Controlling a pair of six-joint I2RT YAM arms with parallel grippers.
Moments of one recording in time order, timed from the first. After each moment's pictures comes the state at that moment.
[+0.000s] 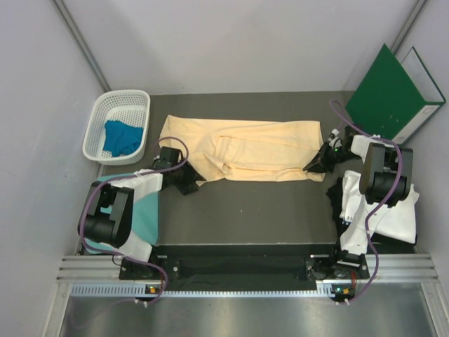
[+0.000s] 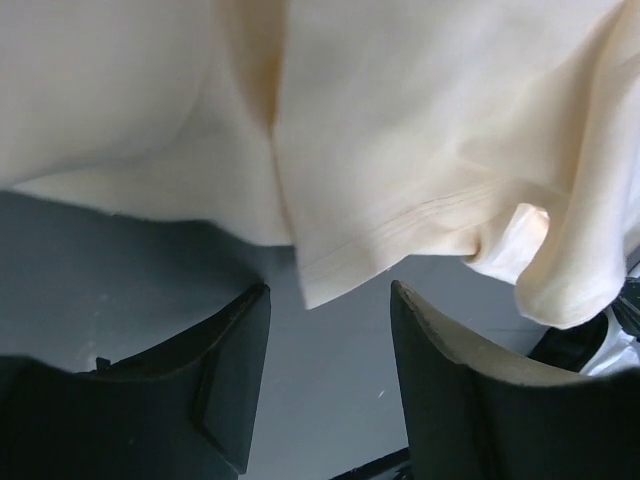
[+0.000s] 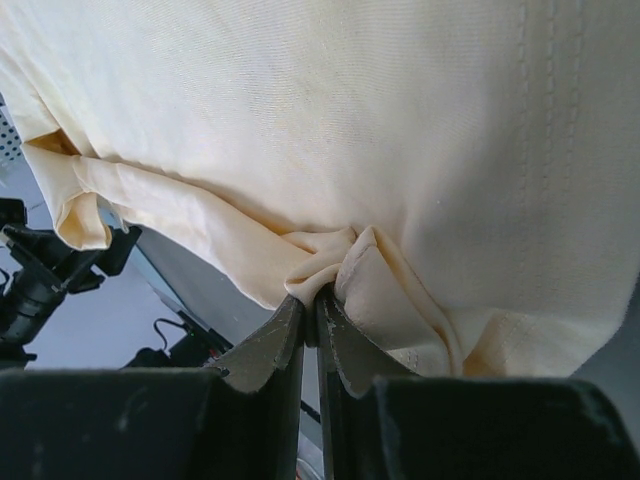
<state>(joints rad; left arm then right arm) -0.24 1.53 0.73 -0.18 0.23 -1.02 -0.19 1.96 1.22 -0.63 -0.73 0.33</state>
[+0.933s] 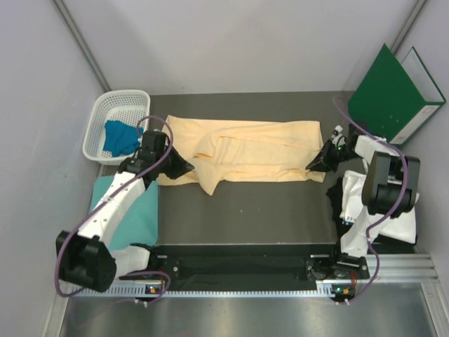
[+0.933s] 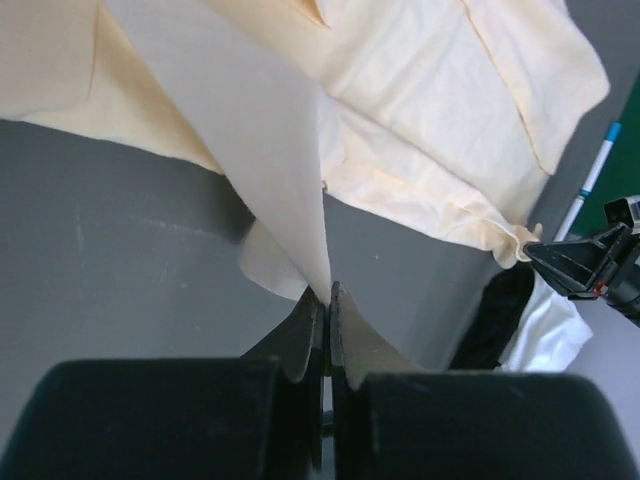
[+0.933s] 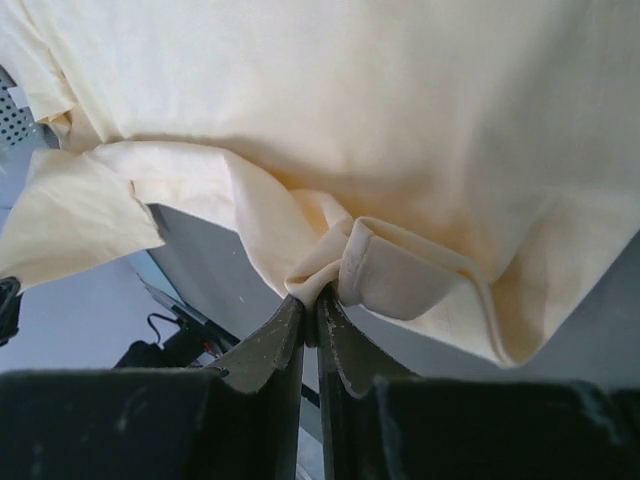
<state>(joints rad) -0.26 1.24 0.96 -0.54 0.16 -0.96 -0.19 1.85 1.19 -0.68 -0.71 0.32</state>
